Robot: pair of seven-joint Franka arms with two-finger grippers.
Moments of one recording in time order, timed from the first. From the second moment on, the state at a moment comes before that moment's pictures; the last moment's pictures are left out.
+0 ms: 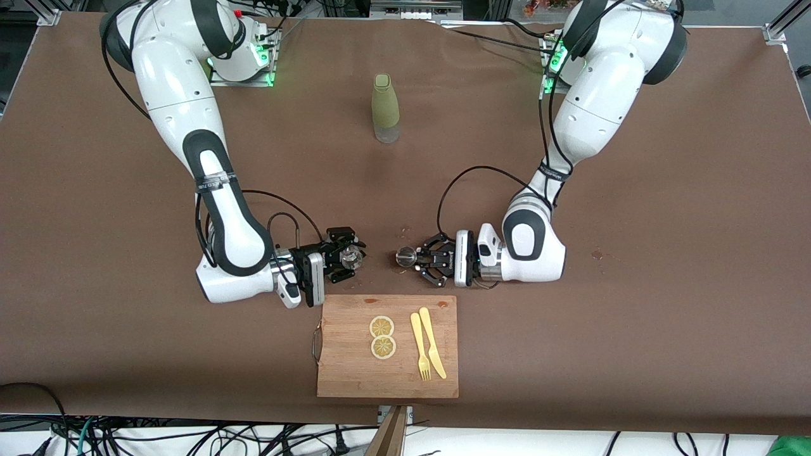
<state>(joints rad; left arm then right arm) -0.35 1.04 -0.12 -1.32 -1.46 2.13 2.08 0.32 1.00 -0.03 -1.20 1.15 1.73 -1.30</state>
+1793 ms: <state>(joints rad) -0.43 1.08 -0.15 -1.23 -1.47 2.30 1.97 0.36 0.99 -0.03 -1.10 0.96 1.58 -1.00</state>
